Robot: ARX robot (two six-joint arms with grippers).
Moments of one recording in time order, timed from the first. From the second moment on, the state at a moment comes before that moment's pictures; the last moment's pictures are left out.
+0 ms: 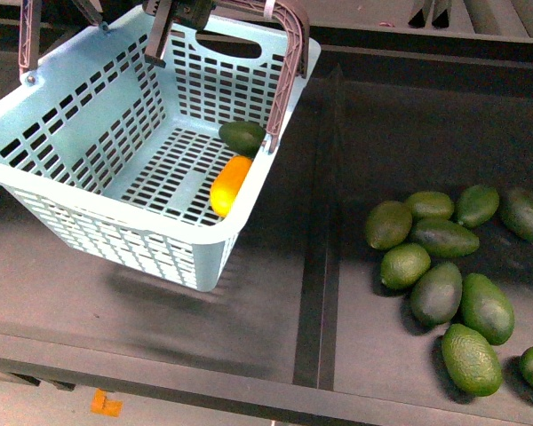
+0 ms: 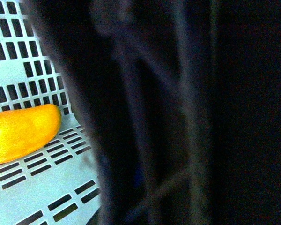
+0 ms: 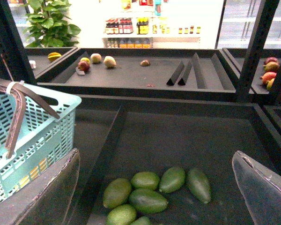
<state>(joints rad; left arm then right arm) -0.36 2.26 1.75 -0.25 -0.18 -1.48 0.00 0.00 0.02 0.00 0.00 0.00</state>
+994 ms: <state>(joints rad) -0.27 1.95 1.32 -0.14 -0.32 -1.57 0.00 0.00 0.02 0.00 0.00 0.00</state>
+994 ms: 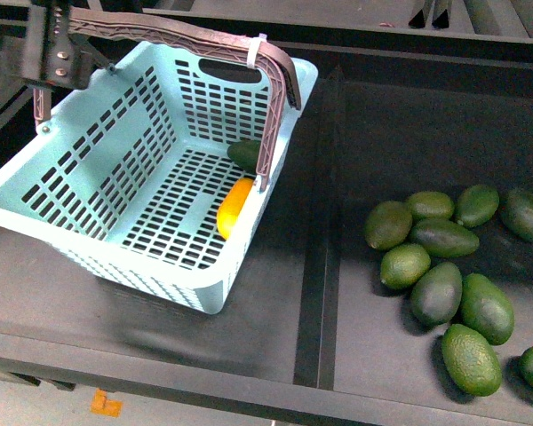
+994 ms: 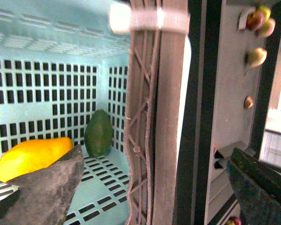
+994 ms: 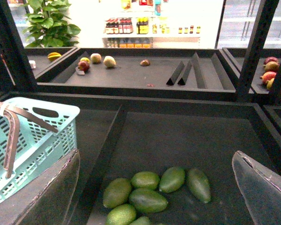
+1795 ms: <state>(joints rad) -0.10 1.25 0.23 1.01 -0.10 -0.02 0.00 0.00 0.02 0.00 0.00 0.00</state>
